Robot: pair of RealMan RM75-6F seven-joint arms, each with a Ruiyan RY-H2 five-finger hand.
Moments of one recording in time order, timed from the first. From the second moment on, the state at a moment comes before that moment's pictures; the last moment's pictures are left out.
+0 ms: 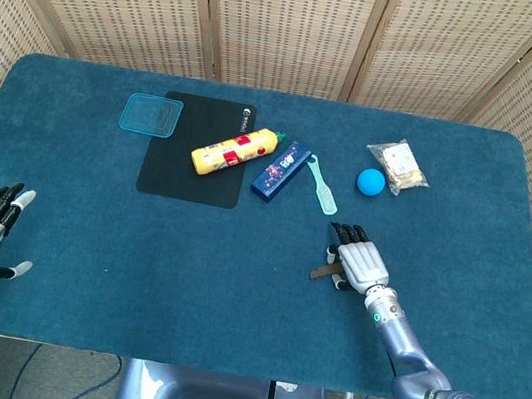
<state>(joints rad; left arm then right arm) -0.19 -1.13 -0.05 -1.72 1.37 1.34 0.23 0.69 -1.62 0.13 -1.15 -1.26 0.80 -0.10</state>
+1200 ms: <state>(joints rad) -0.45 -1.26 -0.14 -1.66 1.46 1.14 0.26 0.78 -1.64 0.32 -1.46 -0.91 0.83 -0.15</state>
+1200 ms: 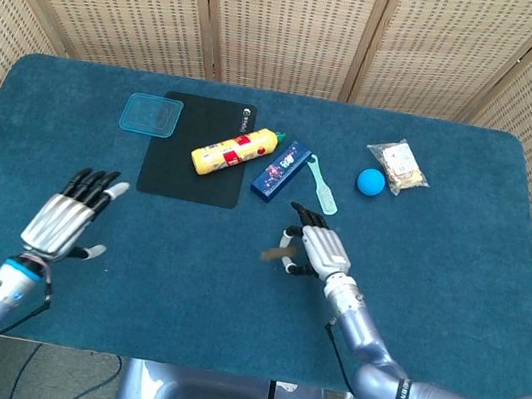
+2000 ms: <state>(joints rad) -0.77 -1.70 -0.18 -1.19 1.65 1.08 0.03 0.89 -1.75 0.37 -1.48 -0.62 0.93 -0.31</state>
